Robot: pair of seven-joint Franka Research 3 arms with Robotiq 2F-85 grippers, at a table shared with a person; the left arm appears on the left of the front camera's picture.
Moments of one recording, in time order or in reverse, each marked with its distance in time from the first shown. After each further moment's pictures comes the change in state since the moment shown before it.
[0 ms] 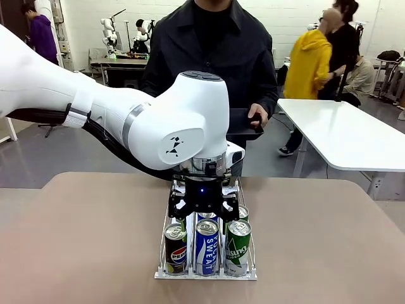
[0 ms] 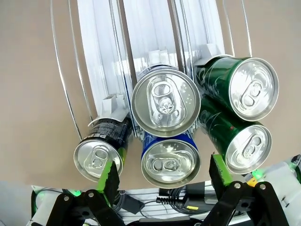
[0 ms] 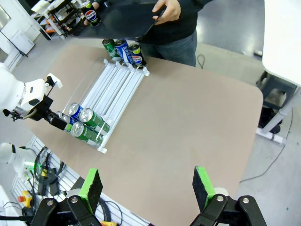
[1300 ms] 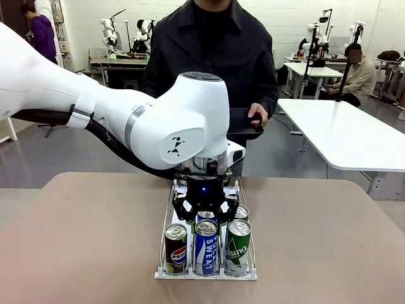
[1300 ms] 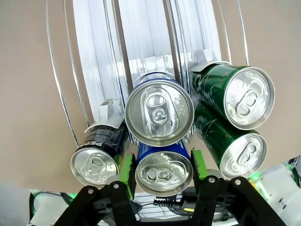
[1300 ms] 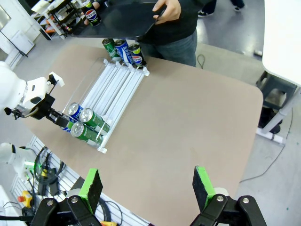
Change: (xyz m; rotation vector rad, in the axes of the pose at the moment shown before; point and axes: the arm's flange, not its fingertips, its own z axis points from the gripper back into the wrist) left arm 0.006 -0.002 -0.002 -0.016 -0.004 0.003; right arm 0.000 0.000 0.000 0.000 0.000 0.000
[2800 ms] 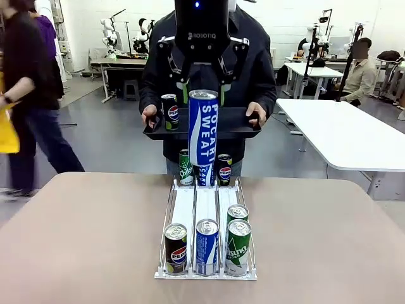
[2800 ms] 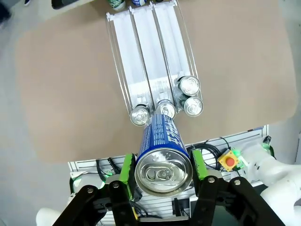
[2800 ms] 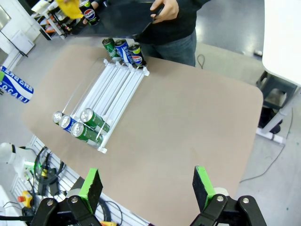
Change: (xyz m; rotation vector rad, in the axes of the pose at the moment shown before) left arm 0.007 -0.004 0.304 0.024 -0.126 -0.076; right arm 0.000 0.000 0.000 0.000 0.000 0.000
